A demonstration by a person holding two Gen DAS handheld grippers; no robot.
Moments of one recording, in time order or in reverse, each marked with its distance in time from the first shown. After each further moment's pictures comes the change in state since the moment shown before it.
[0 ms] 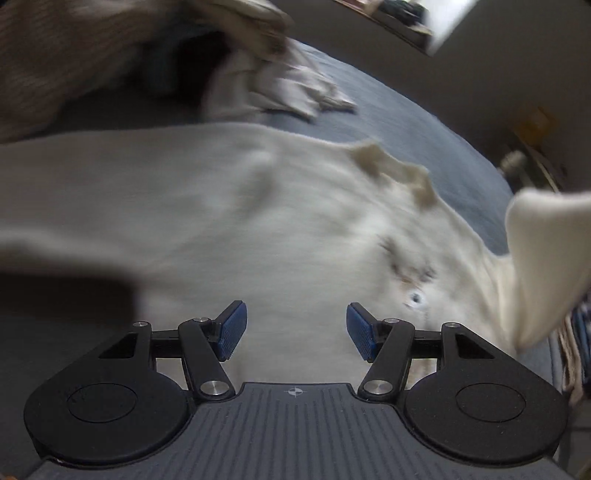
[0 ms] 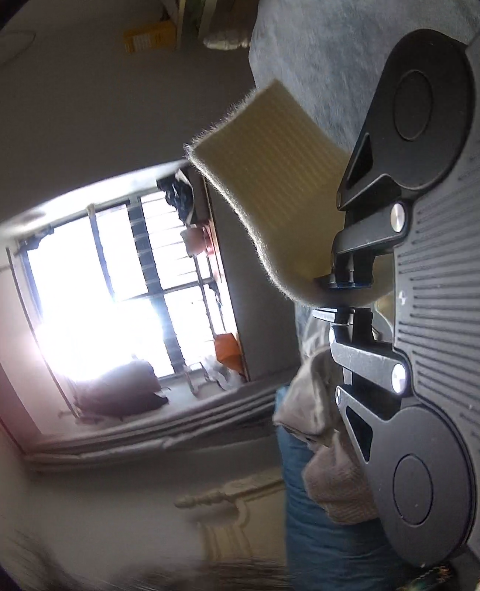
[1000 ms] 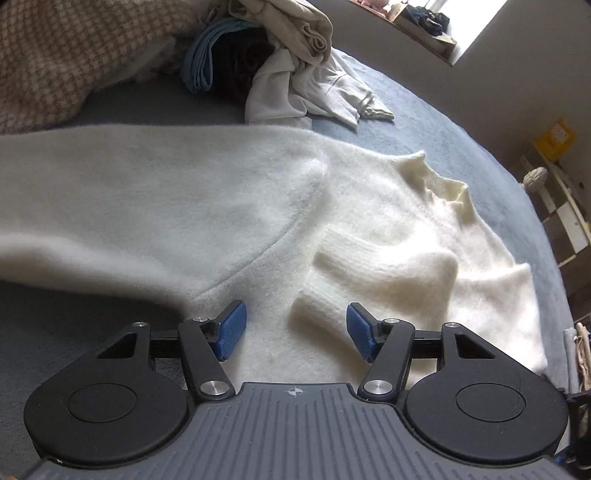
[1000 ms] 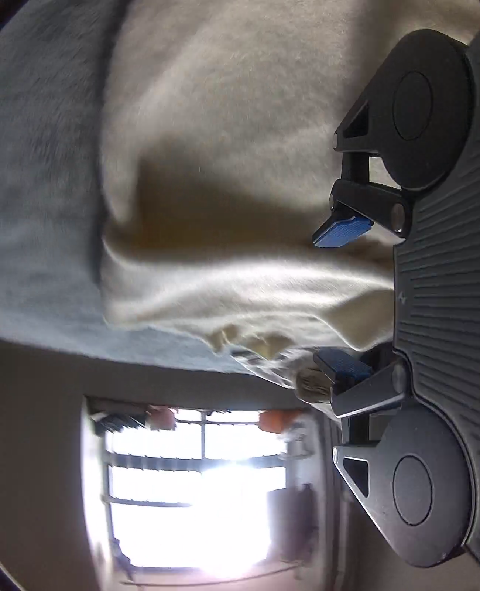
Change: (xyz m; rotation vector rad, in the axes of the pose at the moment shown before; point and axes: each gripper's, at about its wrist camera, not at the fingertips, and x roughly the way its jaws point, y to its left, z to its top) left arm 0.035 -0.001 0.011 0.012 -0.002 0.006; right arm -0.026 -0.067 -0.209 1.391 0.089 -0.160
